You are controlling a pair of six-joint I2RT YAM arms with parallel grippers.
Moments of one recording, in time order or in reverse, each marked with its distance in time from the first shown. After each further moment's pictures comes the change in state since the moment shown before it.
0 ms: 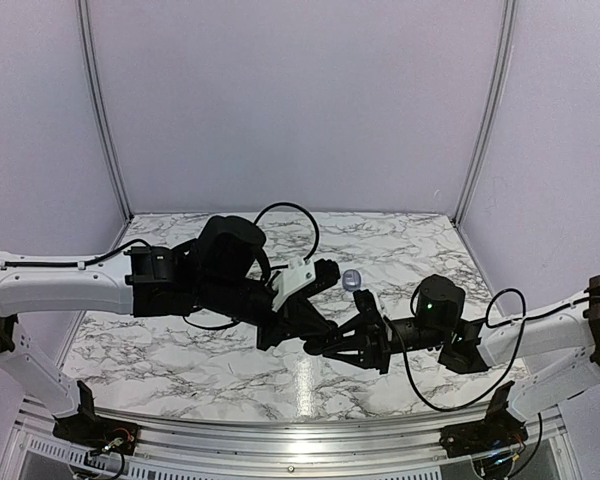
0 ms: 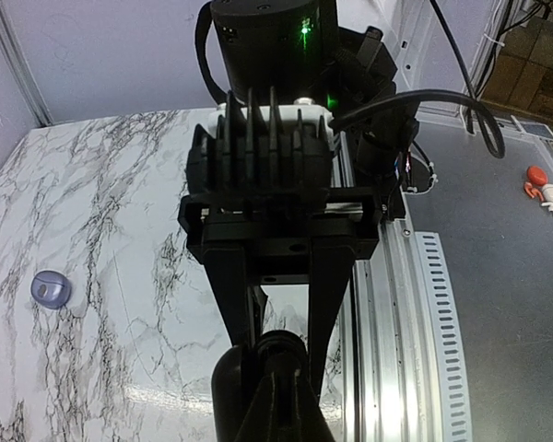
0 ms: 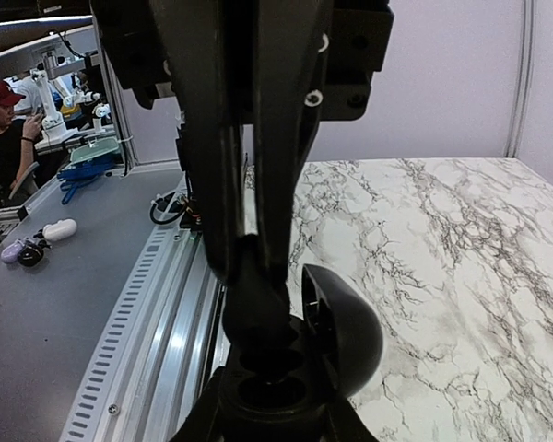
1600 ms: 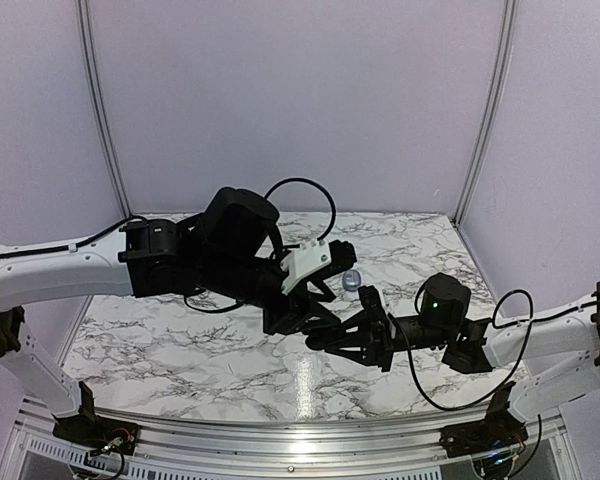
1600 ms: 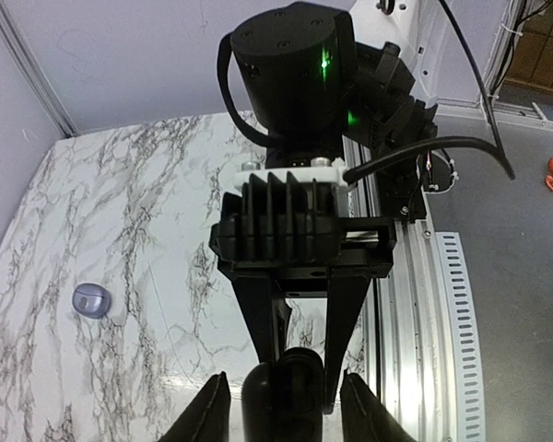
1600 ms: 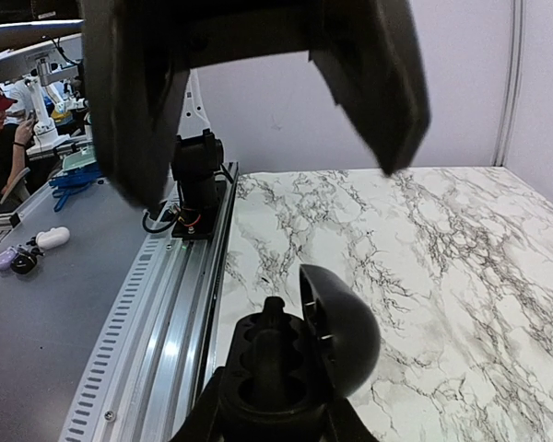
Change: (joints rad) left arm -0.032 0.055 0.224 -0.211 -0.107 0.069; right arm 0.006 -0.047 -0.003 -0.016 0.033 0.000
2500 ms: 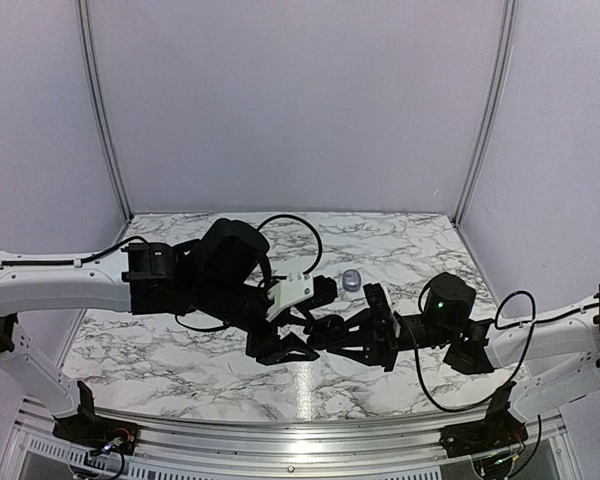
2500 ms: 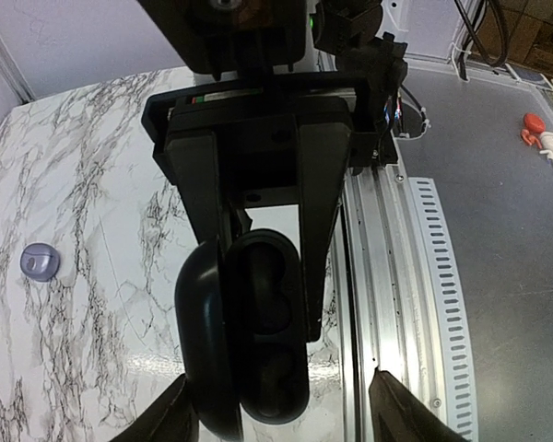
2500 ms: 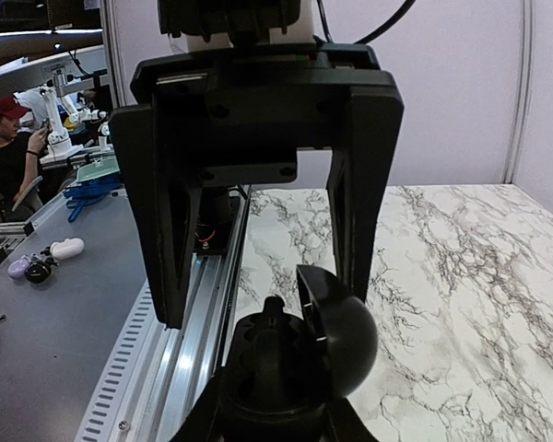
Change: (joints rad) left arm 0.023 -0.056 -0.192 0.039 0.091 0.010; right arm 0.002 -0.017 -0.007 0.046 -0.019 0.034
